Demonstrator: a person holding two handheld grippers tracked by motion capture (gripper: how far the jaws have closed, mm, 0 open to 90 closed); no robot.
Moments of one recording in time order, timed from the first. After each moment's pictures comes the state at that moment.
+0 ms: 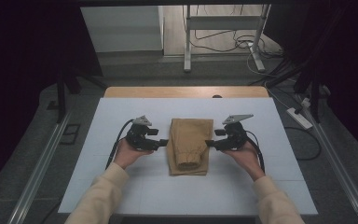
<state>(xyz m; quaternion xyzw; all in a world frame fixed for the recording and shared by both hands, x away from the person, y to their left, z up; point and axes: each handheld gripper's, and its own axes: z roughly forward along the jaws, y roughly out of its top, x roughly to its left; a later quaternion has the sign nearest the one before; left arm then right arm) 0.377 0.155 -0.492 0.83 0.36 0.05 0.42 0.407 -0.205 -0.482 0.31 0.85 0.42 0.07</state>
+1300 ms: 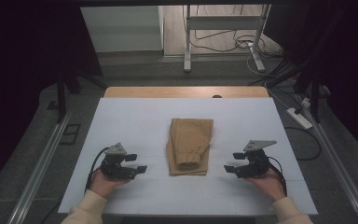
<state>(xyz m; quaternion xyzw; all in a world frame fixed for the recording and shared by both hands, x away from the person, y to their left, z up) 0.290 0.211 -0.523 0.82 0.39 0.04 0.41 0.336 -0.271 -0.503 0.31 0.86 0.40 0.06</state>
